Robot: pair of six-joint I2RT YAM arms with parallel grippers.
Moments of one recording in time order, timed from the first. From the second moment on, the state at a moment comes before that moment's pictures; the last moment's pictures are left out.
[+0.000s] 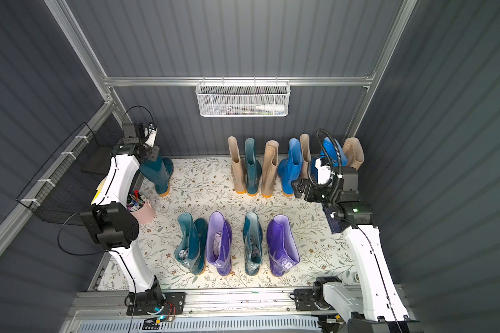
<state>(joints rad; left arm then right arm) 0.08 1.95 1.99 -0.67 -0.21 0.45 0.03 1.02 1.18 -0.73 -0.37 0.25</state>
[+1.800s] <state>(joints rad) -0.38 1.65 1.85 -0.68 -0.03 -0.16 0.38 1.58 1.80 -0.82 -0.17 0.25</state>
